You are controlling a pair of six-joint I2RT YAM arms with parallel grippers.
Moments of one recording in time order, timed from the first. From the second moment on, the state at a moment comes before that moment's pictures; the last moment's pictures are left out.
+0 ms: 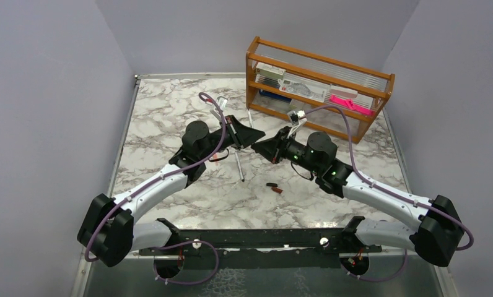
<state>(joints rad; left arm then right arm) -0.60 1.21 0.72 0.52 0.42 -0.92 0.82 1.13 0.71 0.37 -0.14 0.56</state>
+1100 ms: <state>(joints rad) -0.59 1.35 0.92 0.16 0.75 -0.31 0.82 0.96 0.46 -0.27 0.14 0.50</state>
